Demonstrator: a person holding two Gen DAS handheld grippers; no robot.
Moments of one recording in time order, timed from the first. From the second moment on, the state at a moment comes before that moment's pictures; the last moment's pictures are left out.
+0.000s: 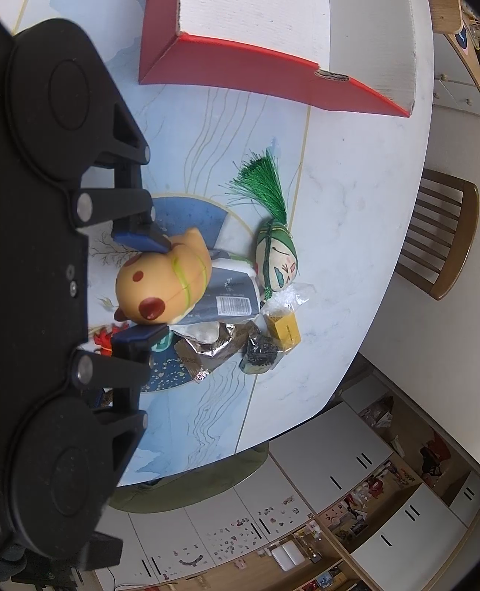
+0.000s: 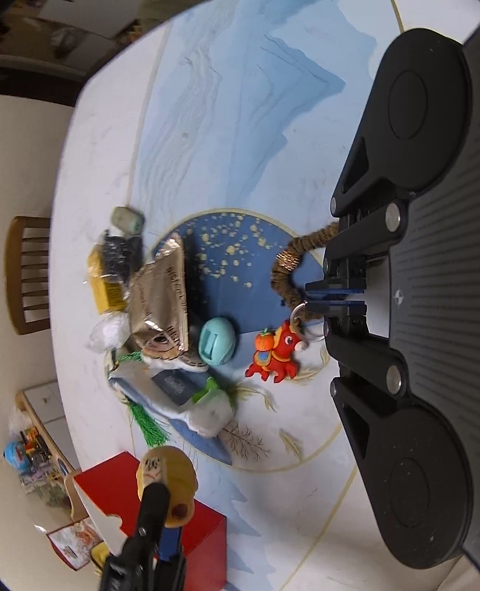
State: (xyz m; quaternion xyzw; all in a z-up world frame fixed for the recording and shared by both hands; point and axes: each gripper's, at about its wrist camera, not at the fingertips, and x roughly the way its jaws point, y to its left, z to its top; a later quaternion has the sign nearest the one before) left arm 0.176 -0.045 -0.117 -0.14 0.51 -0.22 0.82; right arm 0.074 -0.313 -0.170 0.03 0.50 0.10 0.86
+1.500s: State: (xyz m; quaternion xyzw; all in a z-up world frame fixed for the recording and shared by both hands) left arm 0.180 -0.047 -0.123 -0.14 0.52 -0.22 0.82; right arm 0.073 -0.322 -0.154 0.12 0.48 0.13 0.86
